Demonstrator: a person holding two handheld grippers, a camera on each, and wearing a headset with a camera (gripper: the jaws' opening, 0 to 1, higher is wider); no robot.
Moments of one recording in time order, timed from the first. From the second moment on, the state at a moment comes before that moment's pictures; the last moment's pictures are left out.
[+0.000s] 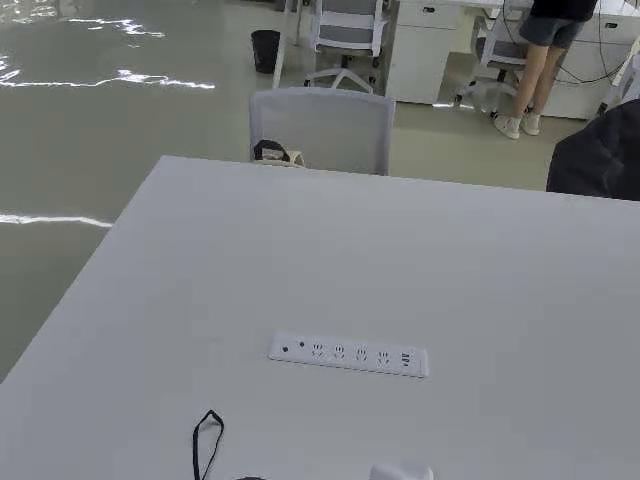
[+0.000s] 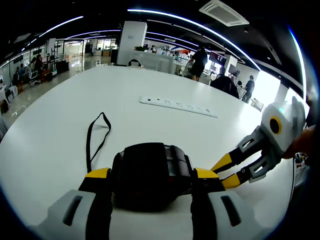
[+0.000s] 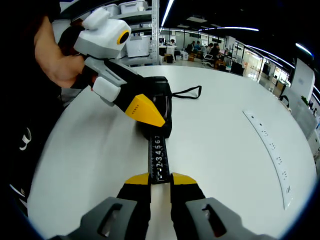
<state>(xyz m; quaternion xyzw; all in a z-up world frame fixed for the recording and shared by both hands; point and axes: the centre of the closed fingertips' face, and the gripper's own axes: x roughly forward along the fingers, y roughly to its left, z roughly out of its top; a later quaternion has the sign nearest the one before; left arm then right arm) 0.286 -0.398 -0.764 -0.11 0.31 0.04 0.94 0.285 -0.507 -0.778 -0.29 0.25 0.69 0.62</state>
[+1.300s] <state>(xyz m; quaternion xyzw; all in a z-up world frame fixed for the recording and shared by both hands) 0.283 -0.401 -0.759 -0.13 0.31 0.01 0.94 0.276 -0.451 -0.780 -0.29 0.23 0.71 0.60</state>
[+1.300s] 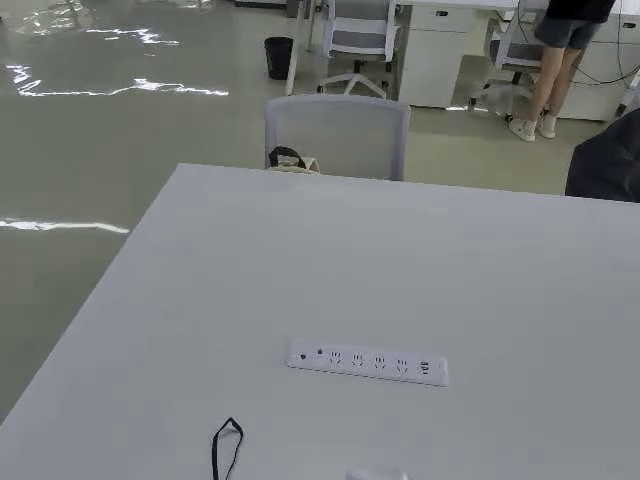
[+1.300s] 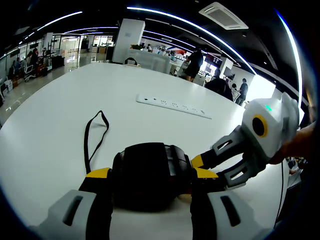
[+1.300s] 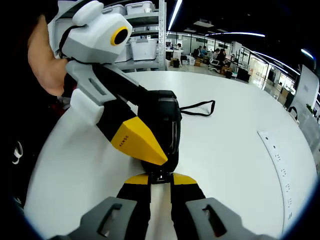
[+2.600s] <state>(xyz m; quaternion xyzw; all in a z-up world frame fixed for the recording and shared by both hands) 0.271 -0.410 -0.758 -0.08 0.34 -0.10 0.93 0.270 -0.461 -0.751 -0.25 0.23 0.66 0.67</state>
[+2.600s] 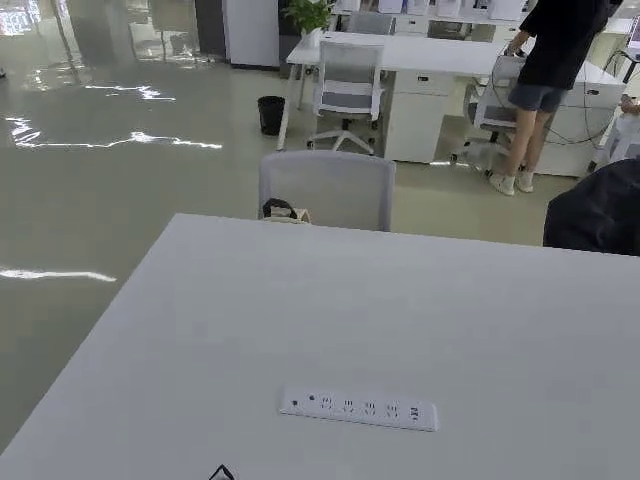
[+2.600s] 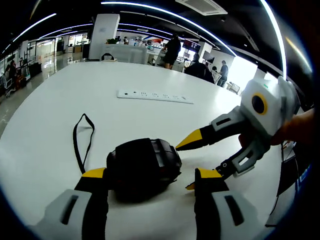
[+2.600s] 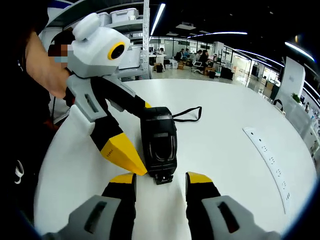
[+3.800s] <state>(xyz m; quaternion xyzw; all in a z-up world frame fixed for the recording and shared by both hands) 0.208 -0.401 -0.689 0.08 0.31 -0.23 0.92 0.229 -0.582 -0.692 -0.18 0.26 0.49 0.81</state>
